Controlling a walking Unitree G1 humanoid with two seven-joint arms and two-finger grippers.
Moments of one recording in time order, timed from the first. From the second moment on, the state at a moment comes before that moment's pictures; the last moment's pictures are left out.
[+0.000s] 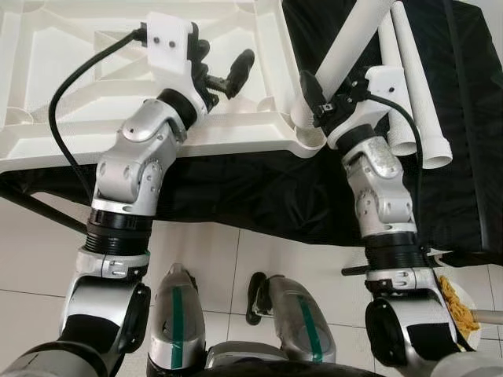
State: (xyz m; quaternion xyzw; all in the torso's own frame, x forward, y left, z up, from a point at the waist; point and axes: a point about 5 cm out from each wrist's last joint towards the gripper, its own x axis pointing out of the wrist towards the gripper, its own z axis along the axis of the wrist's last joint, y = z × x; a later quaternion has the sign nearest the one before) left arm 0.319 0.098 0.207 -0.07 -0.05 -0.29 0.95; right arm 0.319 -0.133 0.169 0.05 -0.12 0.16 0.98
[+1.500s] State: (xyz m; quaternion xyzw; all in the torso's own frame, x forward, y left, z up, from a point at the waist) left arm 0.315 0.097 0.212 -0.05 -0.07 -0.28 0.96; right arm 0.298 -0.137 0.159 -0.02 -0.13 0.13 0.98
